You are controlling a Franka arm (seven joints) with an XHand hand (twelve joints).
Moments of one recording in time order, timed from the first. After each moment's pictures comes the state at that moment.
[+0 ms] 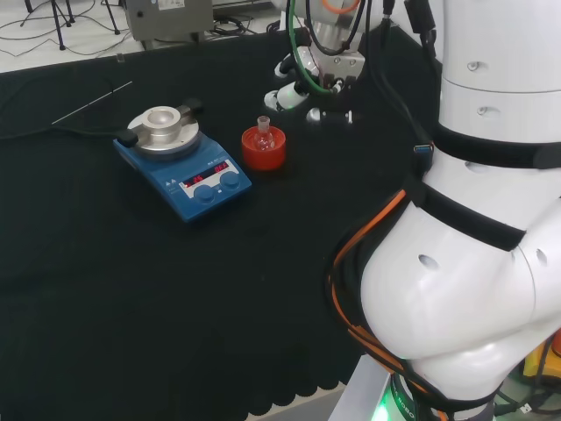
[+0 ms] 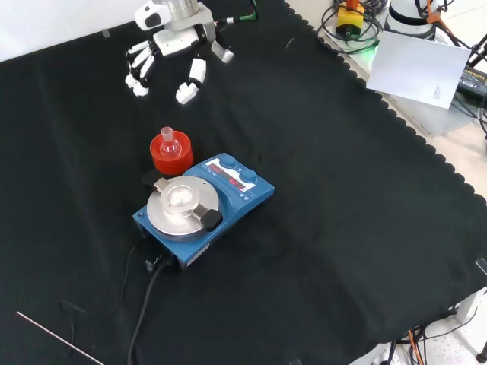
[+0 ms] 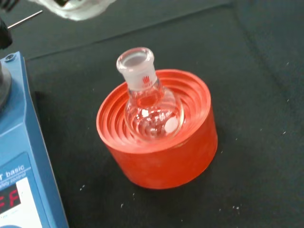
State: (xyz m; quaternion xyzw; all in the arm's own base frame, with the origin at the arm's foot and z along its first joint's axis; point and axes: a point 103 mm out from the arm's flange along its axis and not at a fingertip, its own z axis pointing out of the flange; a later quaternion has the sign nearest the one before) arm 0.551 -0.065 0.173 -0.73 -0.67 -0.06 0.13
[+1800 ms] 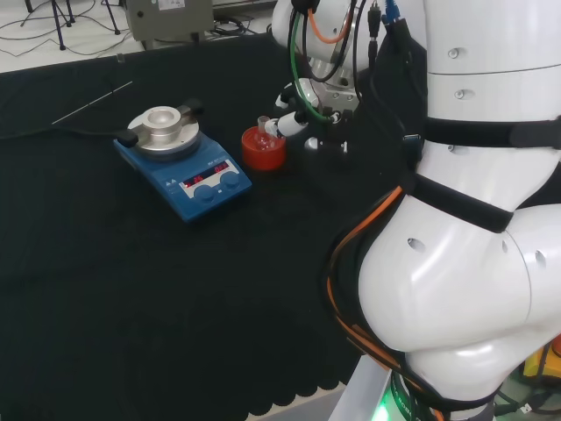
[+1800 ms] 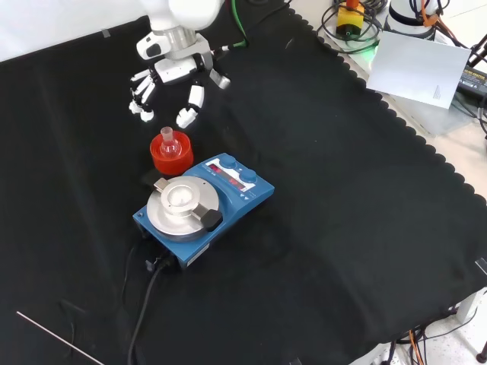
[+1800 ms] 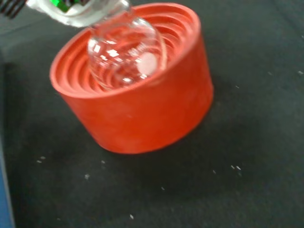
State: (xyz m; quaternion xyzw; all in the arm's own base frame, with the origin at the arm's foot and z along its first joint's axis) arm 0.561 -0.069 0.102 -0.74 -0.66 -0.08 0.14
